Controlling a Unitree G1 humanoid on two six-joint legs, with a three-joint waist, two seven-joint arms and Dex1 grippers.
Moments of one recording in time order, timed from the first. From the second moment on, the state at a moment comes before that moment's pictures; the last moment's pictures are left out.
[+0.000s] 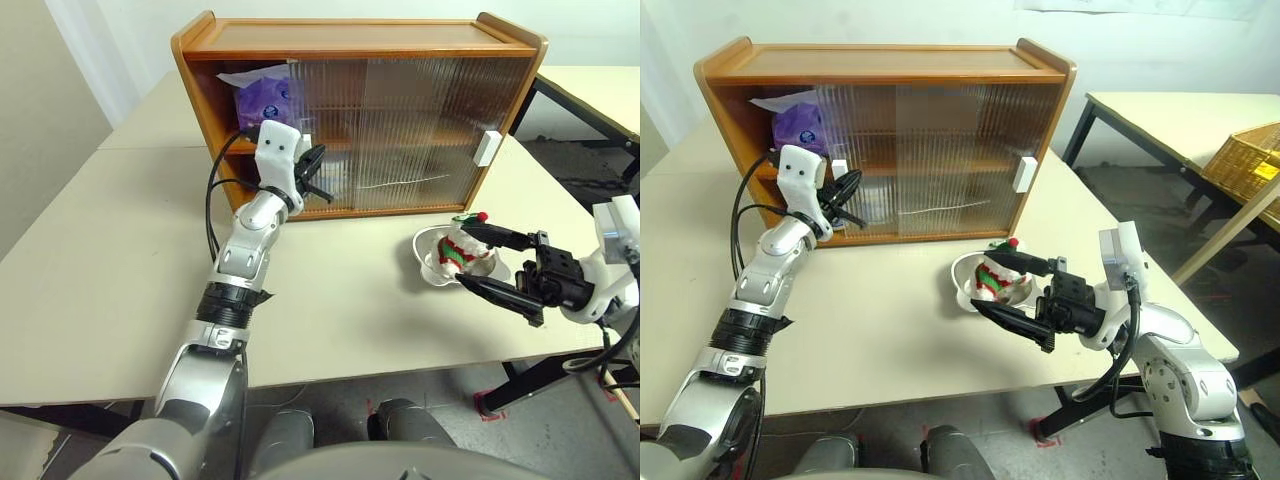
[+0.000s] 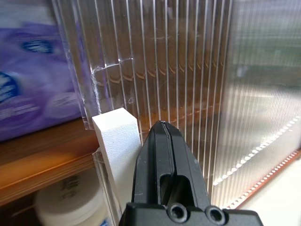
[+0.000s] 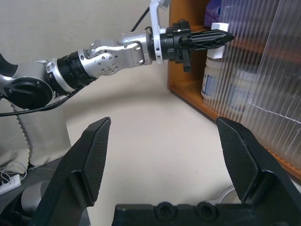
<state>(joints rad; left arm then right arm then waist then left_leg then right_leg) -0.57 0.22 -0.04 0.23 -0.07 0.14 -0.27 0.02 -0.69 -0.25 -0.31 0.79 0.36 1.17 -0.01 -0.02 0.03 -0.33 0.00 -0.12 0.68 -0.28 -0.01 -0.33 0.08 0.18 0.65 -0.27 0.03</state>
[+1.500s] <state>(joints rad) -0.40 0.39 0.12 0.03 -0.12 0.25 -0.22 -0.02 -0.69 -0.24 -0.26 0.77 0.35 1.22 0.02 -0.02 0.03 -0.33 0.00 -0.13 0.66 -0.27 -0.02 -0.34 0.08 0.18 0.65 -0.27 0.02</state>
